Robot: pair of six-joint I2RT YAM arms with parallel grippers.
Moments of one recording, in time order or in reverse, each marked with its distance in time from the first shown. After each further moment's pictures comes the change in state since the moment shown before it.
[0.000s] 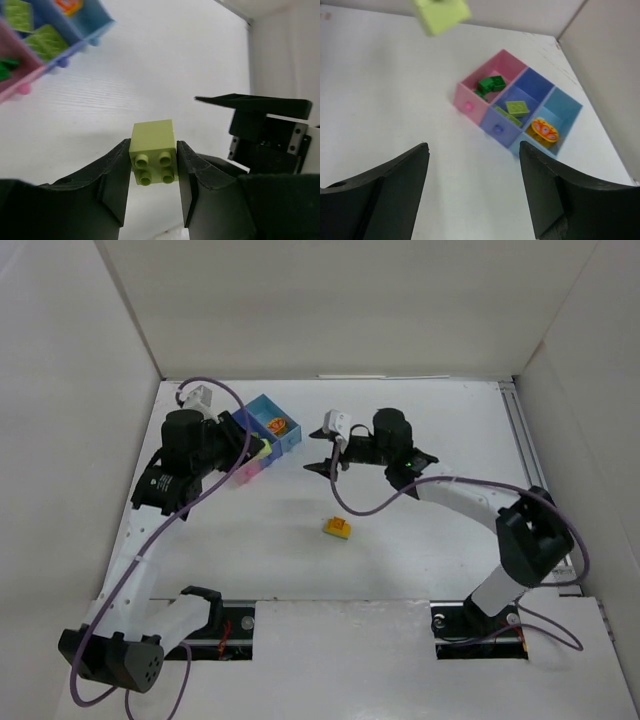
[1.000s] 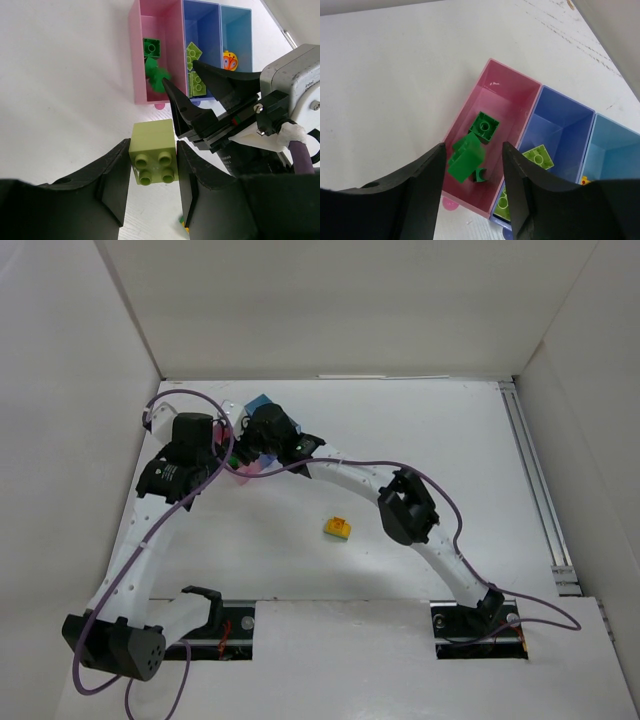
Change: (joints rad) left arm -0.002 0.068 0.025 -0.200 -0.533 -0.194; right arm 0.249 0.833 1.094 -0.427 0.464 0.106
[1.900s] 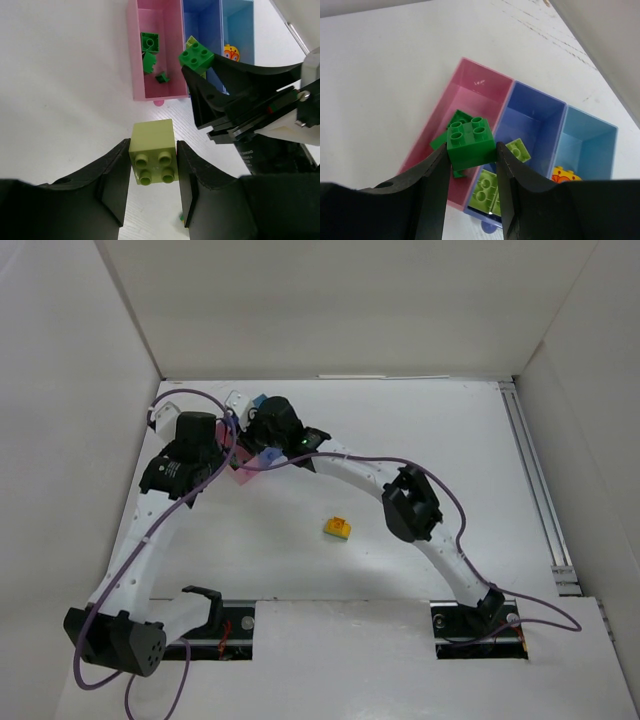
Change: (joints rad) left arm -0.003 0.026 0.000 0.003 0.016 0.003; right arm -0.036 -0.016 -0.002 0.000 0.027 0.007
